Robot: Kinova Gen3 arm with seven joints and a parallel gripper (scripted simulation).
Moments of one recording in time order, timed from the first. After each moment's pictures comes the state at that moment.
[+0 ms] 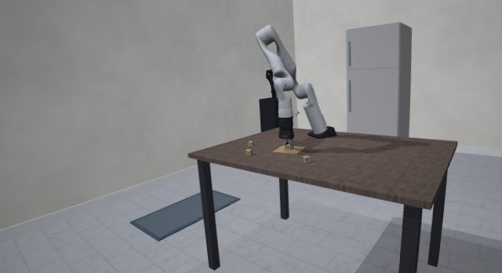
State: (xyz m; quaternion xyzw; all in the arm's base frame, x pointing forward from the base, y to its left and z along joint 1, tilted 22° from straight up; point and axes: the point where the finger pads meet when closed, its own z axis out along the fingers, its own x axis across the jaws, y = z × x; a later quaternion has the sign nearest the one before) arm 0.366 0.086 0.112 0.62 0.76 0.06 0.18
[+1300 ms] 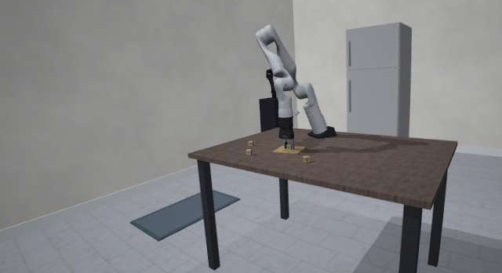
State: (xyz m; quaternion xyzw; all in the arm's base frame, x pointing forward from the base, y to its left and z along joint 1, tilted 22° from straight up) arm 0.366 0.086 0.112 0.62 0.76 0.06 0.18
